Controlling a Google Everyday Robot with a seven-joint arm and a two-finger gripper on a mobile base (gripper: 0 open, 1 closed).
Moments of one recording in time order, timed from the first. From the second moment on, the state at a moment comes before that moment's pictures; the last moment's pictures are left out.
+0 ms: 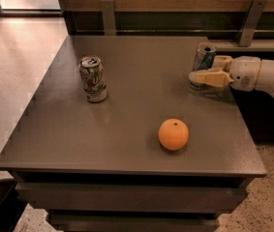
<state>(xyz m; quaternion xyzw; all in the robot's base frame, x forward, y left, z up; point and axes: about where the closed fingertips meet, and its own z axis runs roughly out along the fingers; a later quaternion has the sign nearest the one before) 0.652 -0.207 0.865 -0.39 0.66 0.32 0.56</state>
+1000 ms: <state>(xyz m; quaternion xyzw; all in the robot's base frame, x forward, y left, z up) 0.653 -0.198 0.865 -0.39 0.66 0.33 0.56</state>
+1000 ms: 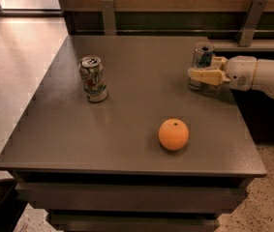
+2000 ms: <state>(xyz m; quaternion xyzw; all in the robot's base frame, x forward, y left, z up) 0.652 -0.178 0.901 -0.42 0.65 0.30 0.56</state>
